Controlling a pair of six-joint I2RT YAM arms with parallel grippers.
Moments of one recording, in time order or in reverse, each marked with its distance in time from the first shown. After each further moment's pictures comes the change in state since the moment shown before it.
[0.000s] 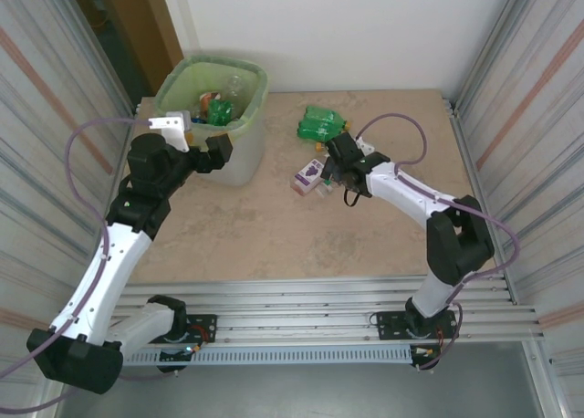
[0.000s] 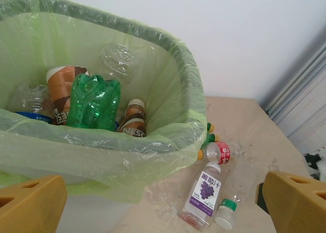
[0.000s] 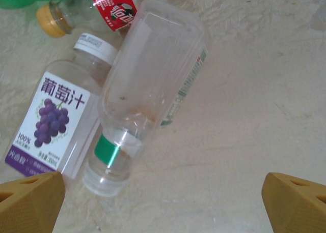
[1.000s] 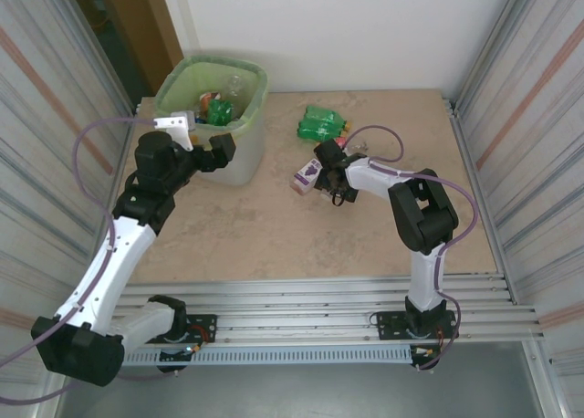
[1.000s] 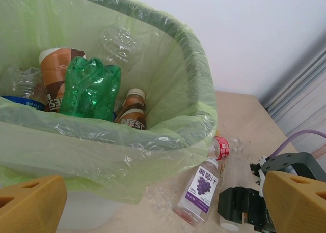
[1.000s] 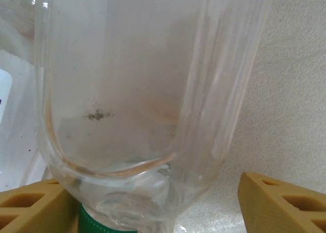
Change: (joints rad) left arm 0.000 0.048 -0.013 0.022 0.008 -0.043; right arm -0.019 0.283 0.069 0.080 -0.111 0.008
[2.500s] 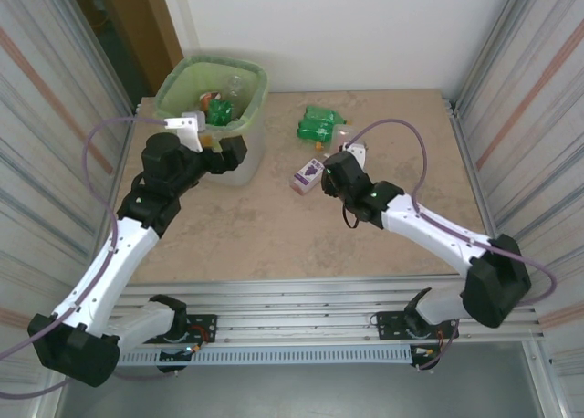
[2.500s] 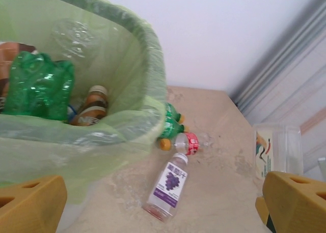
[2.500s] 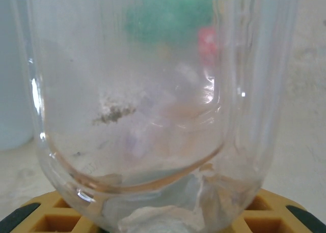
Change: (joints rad) left arm -0.094 -0.005 0.011 0.024 0.029 -0.042; right arm 0.205 -0.634 -0.304 0.176 0.215 -0.233
